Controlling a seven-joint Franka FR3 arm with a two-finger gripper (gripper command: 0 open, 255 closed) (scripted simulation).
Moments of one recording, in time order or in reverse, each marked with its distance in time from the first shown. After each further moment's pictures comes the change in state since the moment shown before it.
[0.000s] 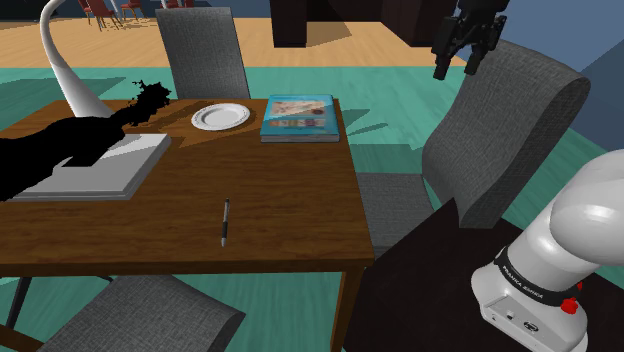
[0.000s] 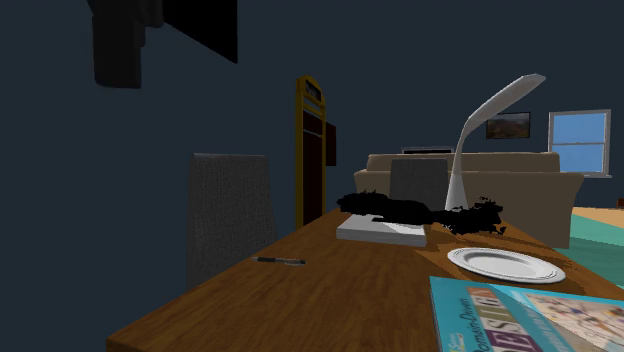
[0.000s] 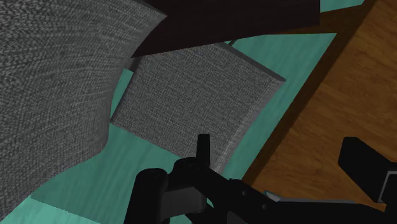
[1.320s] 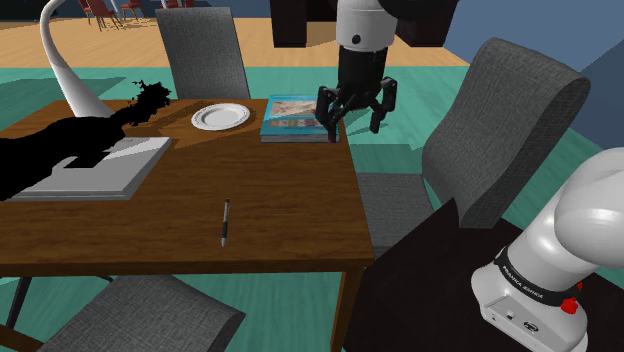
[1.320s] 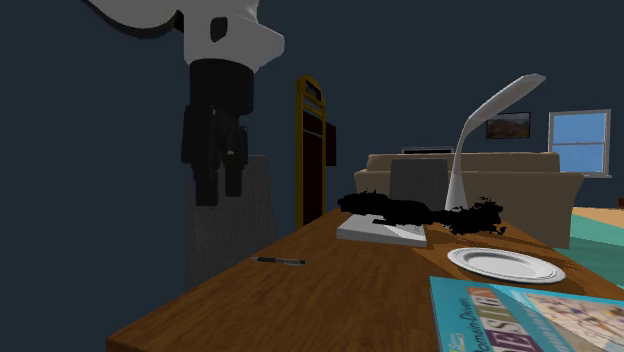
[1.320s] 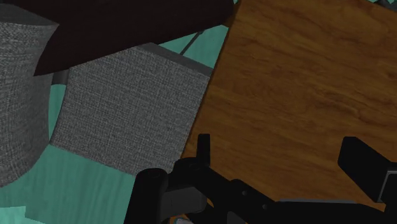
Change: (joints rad) arm 0.069 0.307 0.430 0.031 0.160 0.298 0.518
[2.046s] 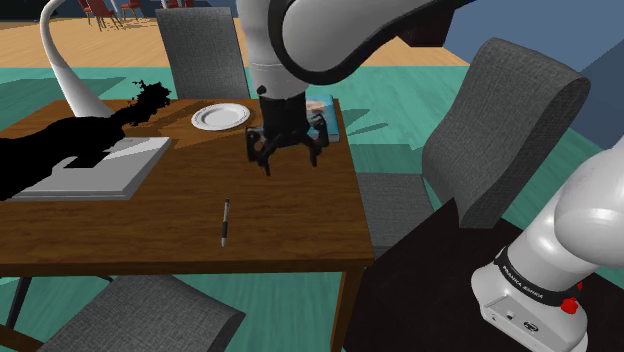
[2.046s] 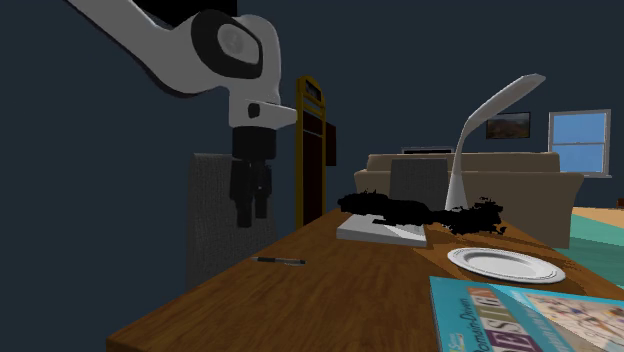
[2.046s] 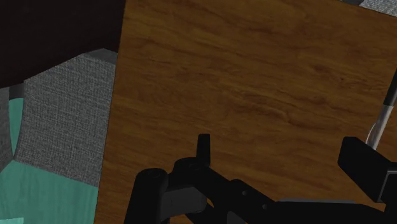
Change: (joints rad) arm -0.001 0.404 0.222 0.240 -0.158 0.126 0.376
